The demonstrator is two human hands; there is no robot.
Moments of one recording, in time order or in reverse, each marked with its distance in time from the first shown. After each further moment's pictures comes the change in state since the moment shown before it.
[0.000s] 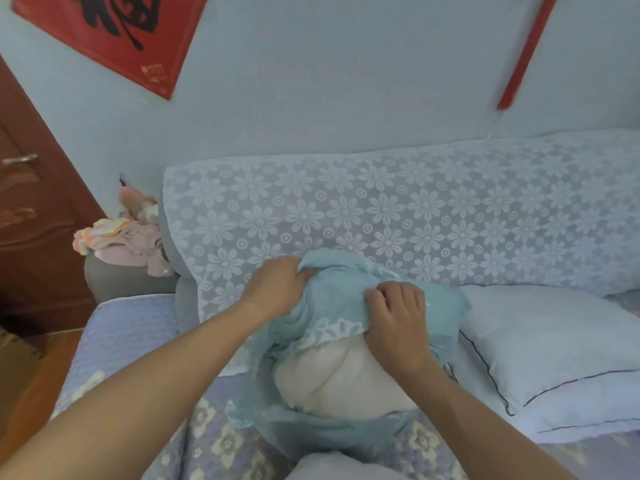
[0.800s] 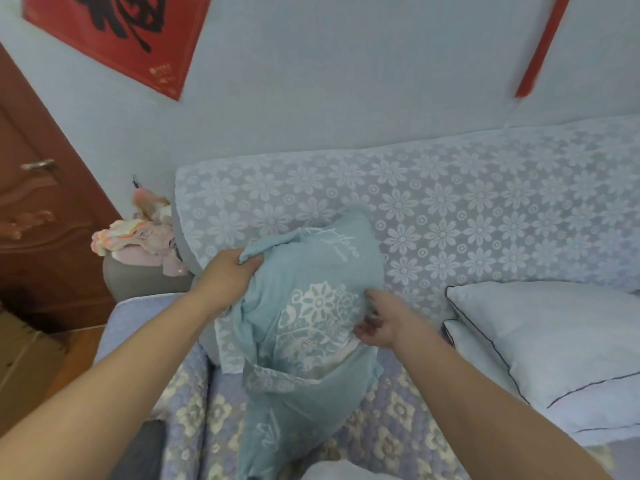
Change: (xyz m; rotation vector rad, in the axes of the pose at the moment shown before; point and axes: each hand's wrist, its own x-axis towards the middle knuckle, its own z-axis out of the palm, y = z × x) left_hand 0.000 -0.068 -0.057 -0.452 0.070 -0.209; right_hand 0.033 -0.004 0.052 1.333 -0.657 2.023
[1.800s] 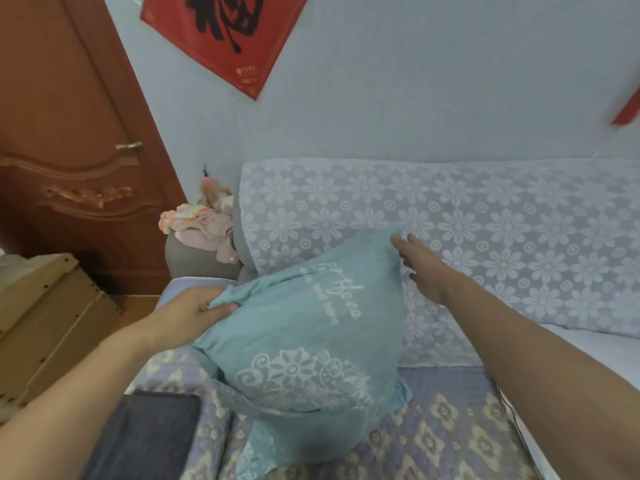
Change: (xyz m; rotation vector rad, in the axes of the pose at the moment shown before) left_hand -0.060 -0.100 -0.118 0.290 -0.188 0.153; right_hand 0.018 -0.086 0.071 -0.703 -0.300 -0.550
